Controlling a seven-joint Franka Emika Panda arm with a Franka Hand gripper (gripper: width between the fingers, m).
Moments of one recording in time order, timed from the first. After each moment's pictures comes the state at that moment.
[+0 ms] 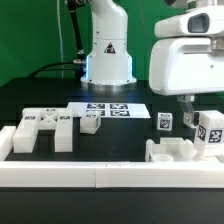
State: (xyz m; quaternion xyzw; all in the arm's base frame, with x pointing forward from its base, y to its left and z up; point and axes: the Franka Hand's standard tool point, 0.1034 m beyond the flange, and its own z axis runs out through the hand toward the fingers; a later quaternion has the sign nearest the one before) arm 0.636 0.119 0.087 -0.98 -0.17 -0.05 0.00
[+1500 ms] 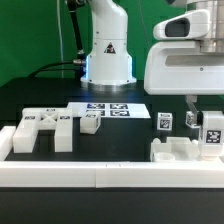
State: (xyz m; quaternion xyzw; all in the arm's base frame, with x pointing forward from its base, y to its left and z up) arm 0.638 0.116 0.084 -0.99 0.09 -0.06 0.02
